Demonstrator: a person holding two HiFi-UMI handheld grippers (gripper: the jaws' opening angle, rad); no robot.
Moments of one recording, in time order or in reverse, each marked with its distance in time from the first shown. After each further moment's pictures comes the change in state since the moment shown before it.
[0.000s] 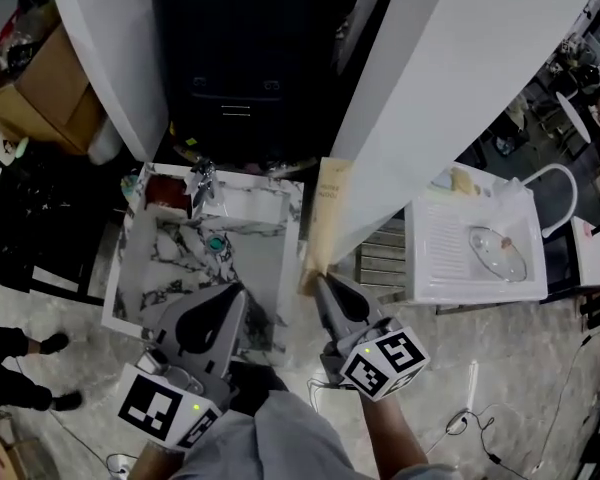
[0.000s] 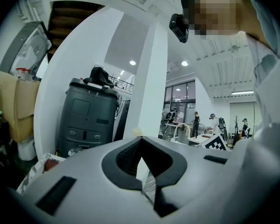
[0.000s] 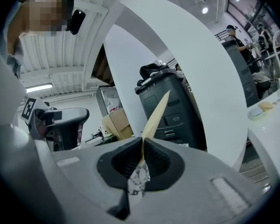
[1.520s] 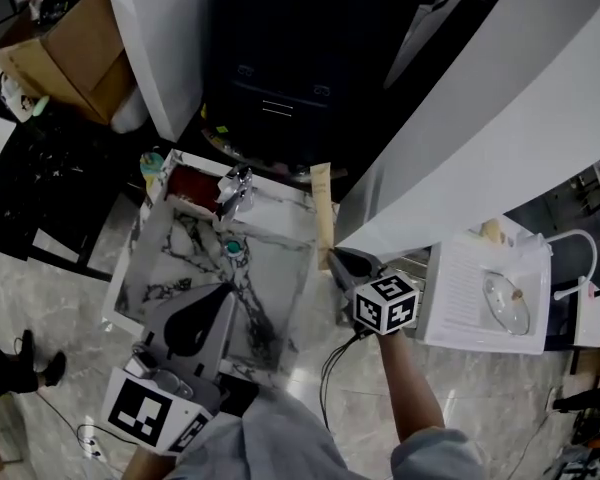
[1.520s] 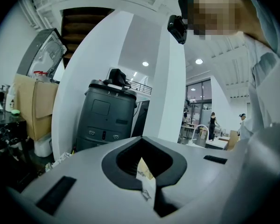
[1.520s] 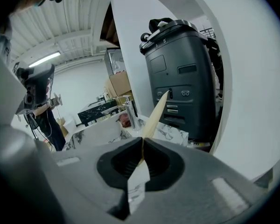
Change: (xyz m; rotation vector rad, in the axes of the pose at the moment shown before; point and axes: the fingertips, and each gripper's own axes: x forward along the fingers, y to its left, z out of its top) left arm -0.002 0.086 -0.008 -0.036 -0.005 0.183; right arm 0.148 -0.098 -0.087 -0.216 0.412 0.146
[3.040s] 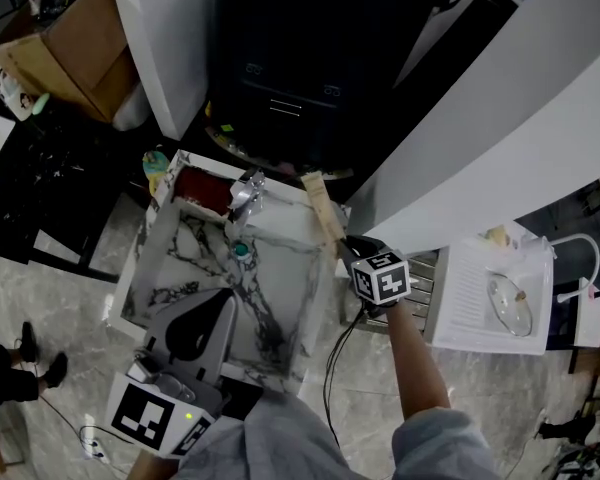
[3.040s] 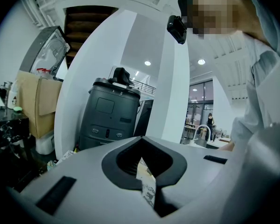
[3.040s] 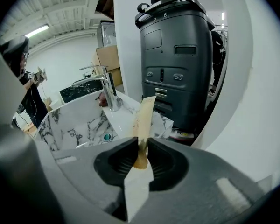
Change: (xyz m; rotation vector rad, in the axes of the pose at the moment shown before) left arm -0.006 0.032 -0.009 -0.023 0.009 0.012; right arm 0.057 -0.061 -0.038 -0.086 0.244 -0.154
